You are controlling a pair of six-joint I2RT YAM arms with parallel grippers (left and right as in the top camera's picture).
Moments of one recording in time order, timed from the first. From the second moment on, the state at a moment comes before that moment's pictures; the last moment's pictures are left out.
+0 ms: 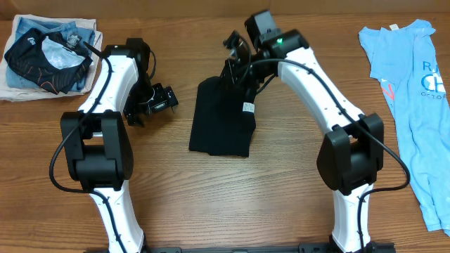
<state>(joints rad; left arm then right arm) -0.02 2.18 1.75 -1.25 0.13 -0.46 0.41 2.19 1.96 -0.99 -0.78 0.24</state>
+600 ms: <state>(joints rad) -0.02 2.18 1.75 -1.26 0.13 -0.46 0.36 2.43 1.71 -0.75 -1.22 0.34</state>
